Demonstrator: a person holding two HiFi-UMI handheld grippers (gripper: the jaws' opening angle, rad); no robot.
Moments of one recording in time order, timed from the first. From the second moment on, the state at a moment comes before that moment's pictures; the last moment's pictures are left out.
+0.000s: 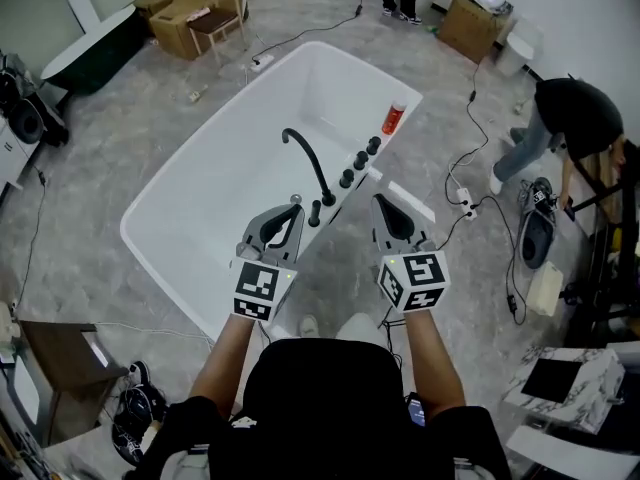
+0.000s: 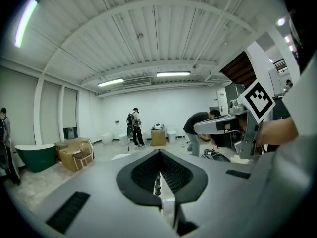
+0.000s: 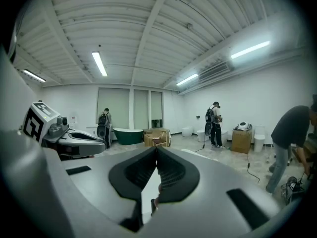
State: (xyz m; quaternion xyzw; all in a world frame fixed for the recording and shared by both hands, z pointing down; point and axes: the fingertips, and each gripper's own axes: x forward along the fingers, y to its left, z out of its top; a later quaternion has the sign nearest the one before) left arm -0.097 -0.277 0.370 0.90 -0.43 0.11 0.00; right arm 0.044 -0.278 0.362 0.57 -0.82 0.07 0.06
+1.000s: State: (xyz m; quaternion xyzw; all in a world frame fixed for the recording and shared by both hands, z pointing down) left arm -0.034 -0.244 0.299 0.88 -0.48 0.07 -0.01; right arm 0.112 -0.249 0.304 0.54 -0.84 0.04 0.03
